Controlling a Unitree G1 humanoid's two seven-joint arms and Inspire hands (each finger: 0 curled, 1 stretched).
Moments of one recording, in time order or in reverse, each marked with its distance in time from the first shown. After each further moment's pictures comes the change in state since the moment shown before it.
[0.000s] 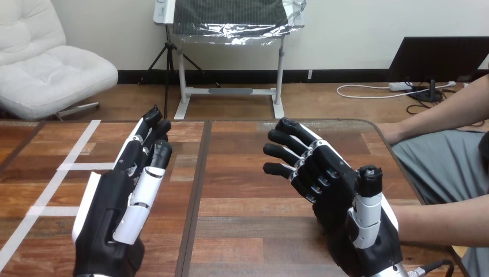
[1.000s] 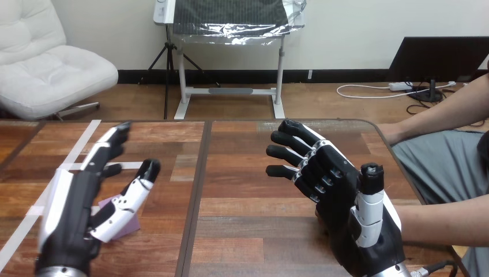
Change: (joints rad) left arm -0.090 0.122 0.145 0.188 0.366 -0.052 0.114; right arm 0.000 -0.004 -0.008 0.000 -0.002 0.003 -0.013
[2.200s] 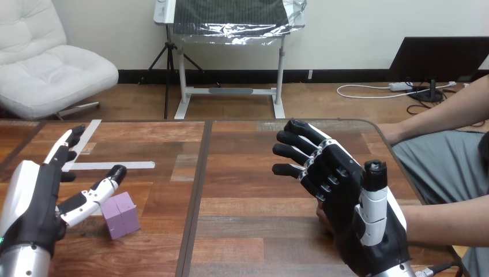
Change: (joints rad) left arm -0.176 0.137 0.080 0.250 0.138 0.083 0.034; right arm 0.000 -0.003 -0.016 0.000 -0.004 0.000 -0.011
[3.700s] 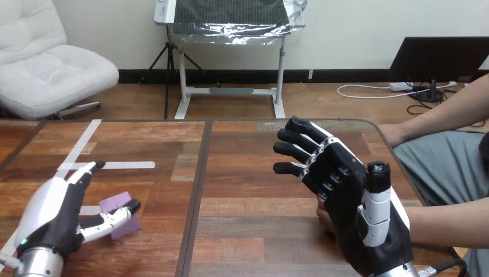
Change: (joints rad) left arm -0.066 0.077 -0.117 0.171 0.147 0.069 -0.036; right arm 0.000 -0.003 -0.008 0.000 0.001 -0.028 0.019
